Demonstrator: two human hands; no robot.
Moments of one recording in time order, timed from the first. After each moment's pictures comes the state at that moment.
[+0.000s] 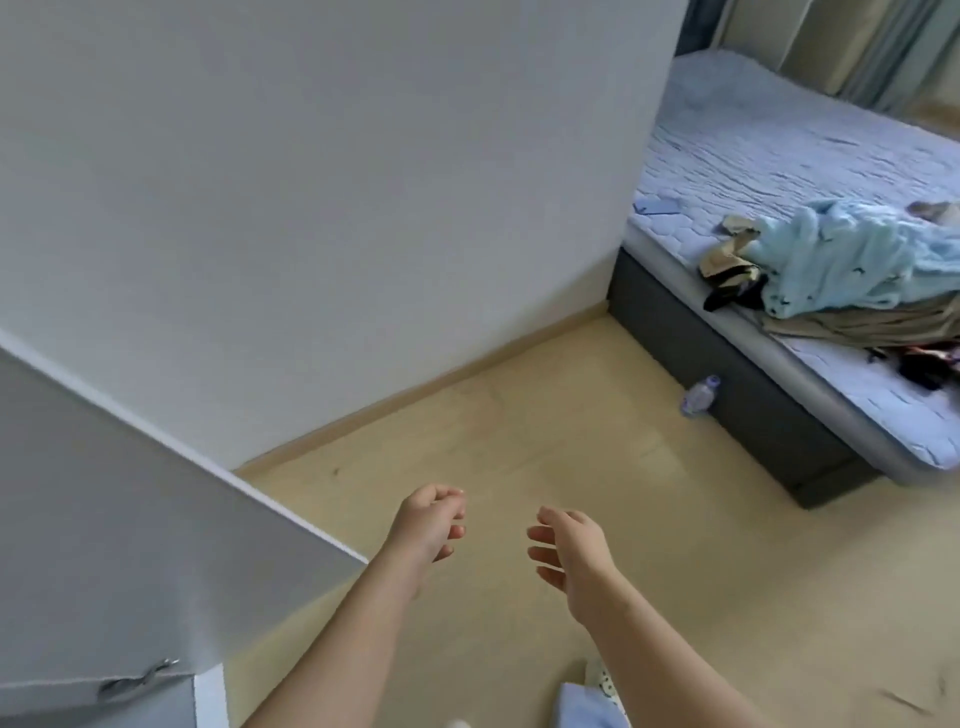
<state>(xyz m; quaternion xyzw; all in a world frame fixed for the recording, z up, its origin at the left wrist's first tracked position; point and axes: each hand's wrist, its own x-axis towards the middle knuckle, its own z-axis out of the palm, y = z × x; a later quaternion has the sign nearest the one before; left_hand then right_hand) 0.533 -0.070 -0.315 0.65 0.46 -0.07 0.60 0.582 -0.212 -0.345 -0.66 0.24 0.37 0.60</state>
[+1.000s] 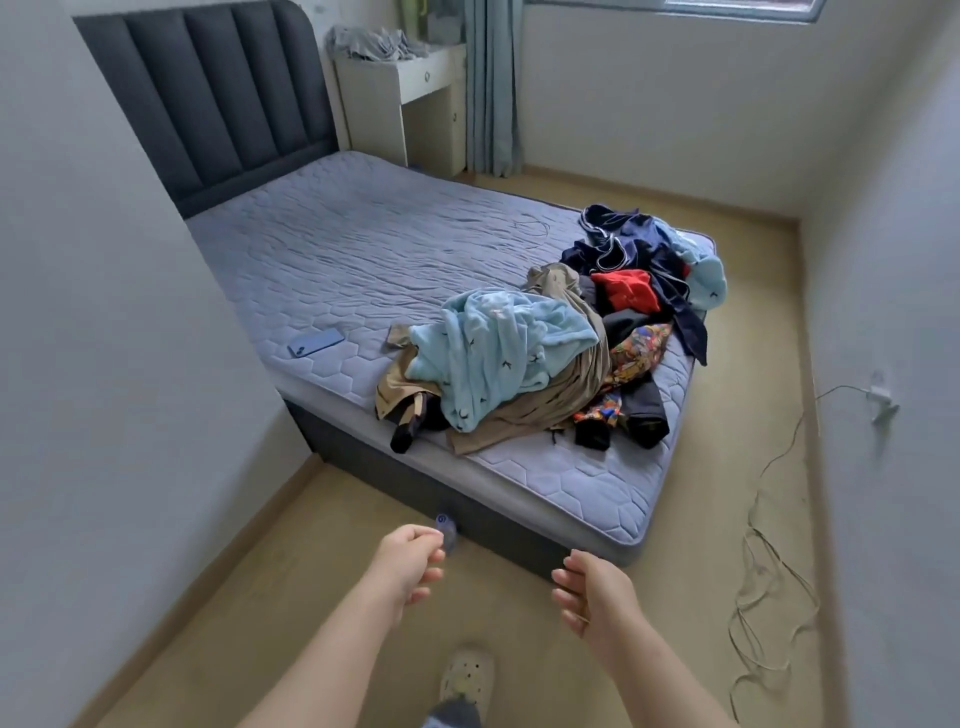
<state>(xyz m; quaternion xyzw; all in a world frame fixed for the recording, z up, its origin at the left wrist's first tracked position) 1.018 -0.429 -0.331 0.74 0.22 -0.29 0.57 0.956 -0.613 -0.343 -0.50 0.51 0.12 0.69</state>
